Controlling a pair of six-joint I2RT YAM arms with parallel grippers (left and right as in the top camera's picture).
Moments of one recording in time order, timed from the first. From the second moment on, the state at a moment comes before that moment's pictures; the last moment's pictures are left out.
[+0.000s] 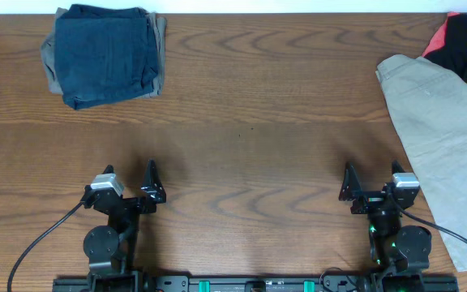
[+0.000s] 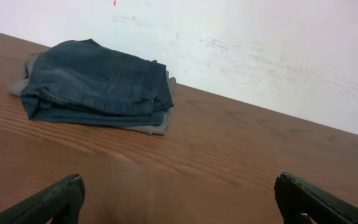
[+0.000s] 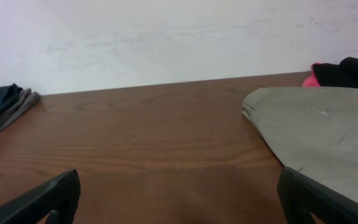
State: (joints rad) left arm 0.07 0.01 0.02 -0.10 0.10 -0.30; right arm 0.07 0.01 0.01 -0.07 0.00 0.15
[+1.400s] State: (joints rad) left arm 0.07 0.01 0.02 -0.10 0.10 -0.30; right arm 0.17 0.01 0.01 -0.07 0.00 0.15
